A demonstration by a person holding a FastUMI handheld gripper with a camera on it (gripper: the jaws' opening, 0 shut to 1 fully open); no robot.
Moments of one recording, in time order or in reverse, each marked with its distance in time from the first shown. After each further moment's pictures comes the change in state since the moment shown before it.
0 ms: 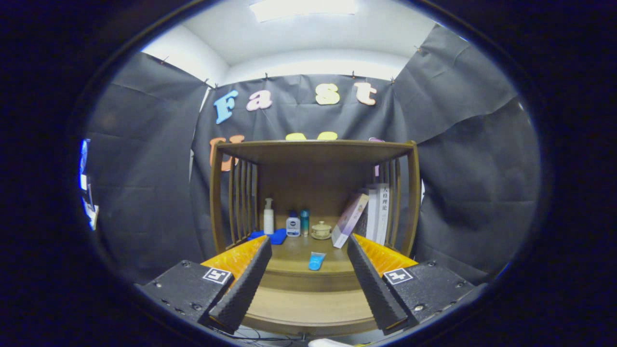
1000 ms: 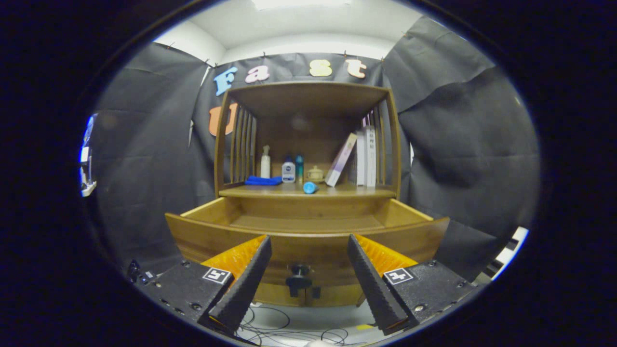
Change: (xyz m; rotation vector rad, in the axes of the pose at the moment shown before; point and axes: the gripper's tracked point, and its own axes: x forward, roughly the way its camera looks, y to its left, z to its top) arm -0.065 -0.016 -0.207 0.017 0.207 -0.068
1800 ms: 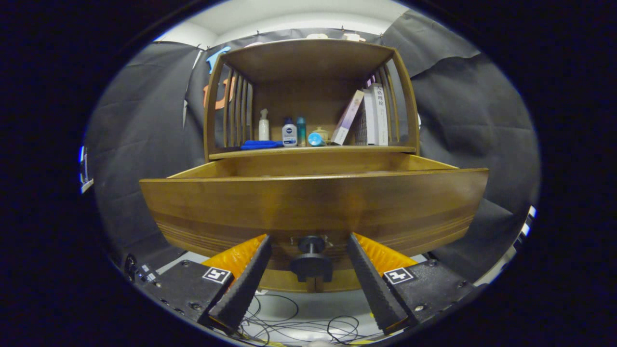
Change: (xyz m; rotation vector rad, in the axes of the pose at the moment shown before) arm 0.055 0.010 -0.055 0.030 0.115 -0.011
